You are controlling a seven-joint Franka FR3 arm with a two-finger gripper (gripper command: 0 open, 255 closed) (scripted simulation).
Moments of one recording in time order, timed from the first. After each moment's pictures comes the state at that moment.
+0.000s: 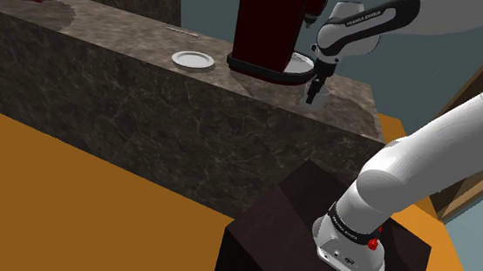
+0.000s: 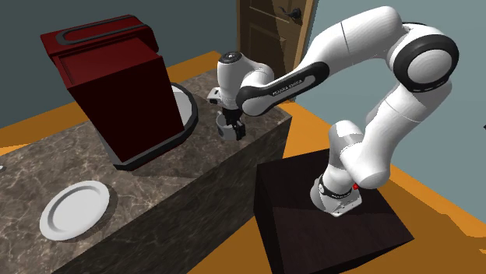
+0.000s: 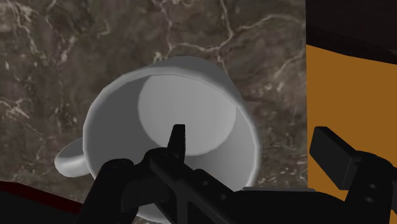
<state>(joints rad) -0.08 -0.32 -0.53 -2.44 -0.25 2.16 -0.69</state>
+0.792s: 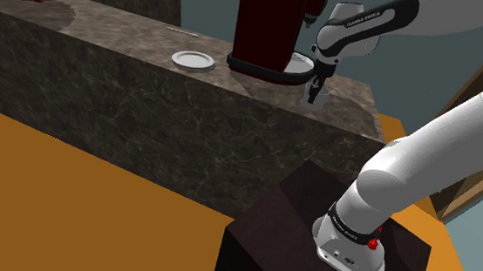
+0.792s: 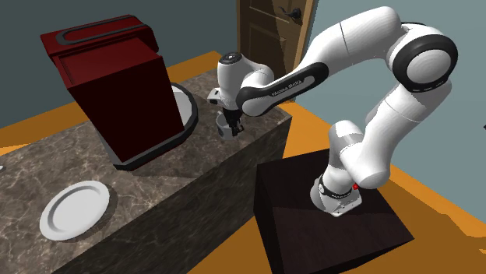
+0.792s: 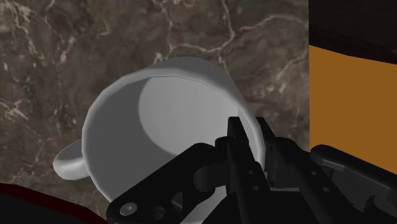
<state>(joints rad) -0.09 -0.32 -0.53 -2.44 -0.25 2.17 -0.70</state>
